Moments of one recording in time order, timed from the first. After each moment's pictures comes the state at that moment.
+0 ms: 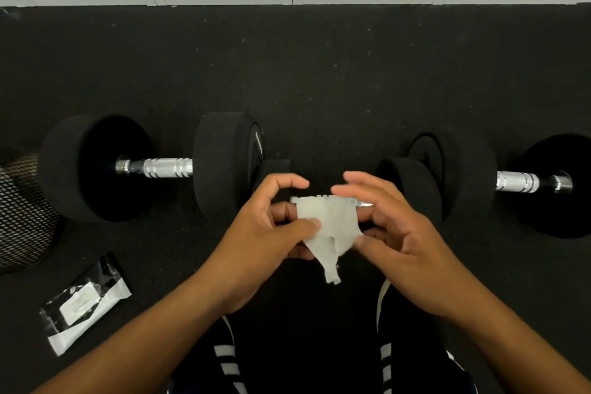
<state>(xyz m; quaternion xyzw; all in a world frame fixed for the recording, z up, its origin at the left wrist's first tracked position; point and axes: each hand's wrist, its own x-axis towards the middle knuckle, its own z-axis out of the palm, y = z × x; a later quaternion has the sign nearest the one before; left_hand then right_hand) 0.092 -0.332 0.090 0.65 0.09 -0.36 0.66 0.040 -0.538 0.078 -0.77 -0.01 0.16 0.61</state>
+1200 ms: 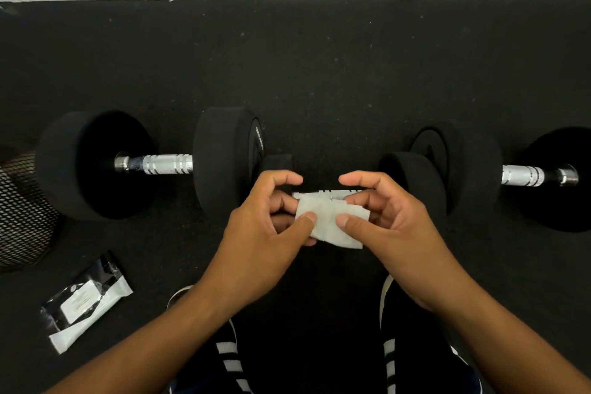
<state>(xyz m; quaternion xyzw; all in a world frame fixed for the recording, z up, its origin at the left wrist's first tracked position) 0.084 -0.328 0.080 0.75 0.02 -0.26 0.61 0.048 -0.520 0.073 -0.68 0.14 0.14 0.70</state>
